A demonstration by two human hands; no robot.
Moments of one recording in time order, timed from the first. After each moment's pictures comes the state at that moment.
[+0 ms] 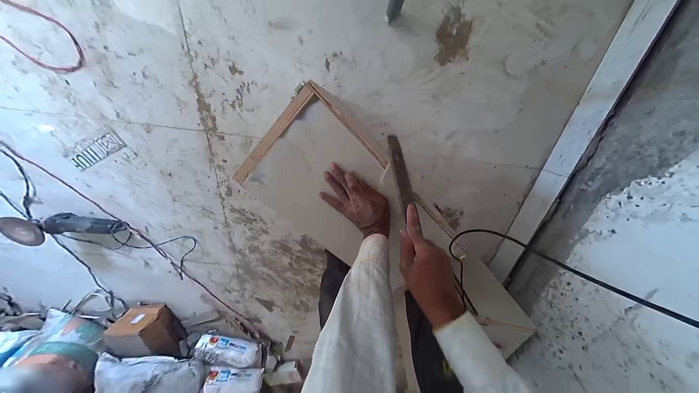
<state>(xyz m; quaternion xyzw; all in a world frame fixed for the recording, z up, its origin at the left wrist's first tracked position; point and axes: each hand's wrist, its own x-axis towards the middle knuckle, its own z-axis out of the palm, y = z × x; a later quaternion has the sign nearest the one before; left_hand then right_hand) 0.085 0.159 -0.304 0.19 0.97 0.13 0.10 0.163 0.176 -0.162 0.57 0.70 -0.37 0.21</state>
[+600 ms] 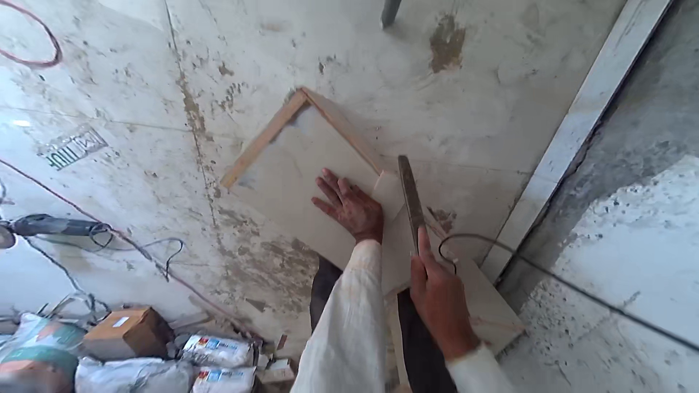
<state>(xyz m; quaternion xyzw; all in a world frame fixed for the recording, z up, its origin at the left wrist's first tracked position) 0.078 0.167 -0.310 0.19 0.97 0.15 0.08 0.192 0.174 -0.158 0.58 0.72 -0.35 0.16</state>
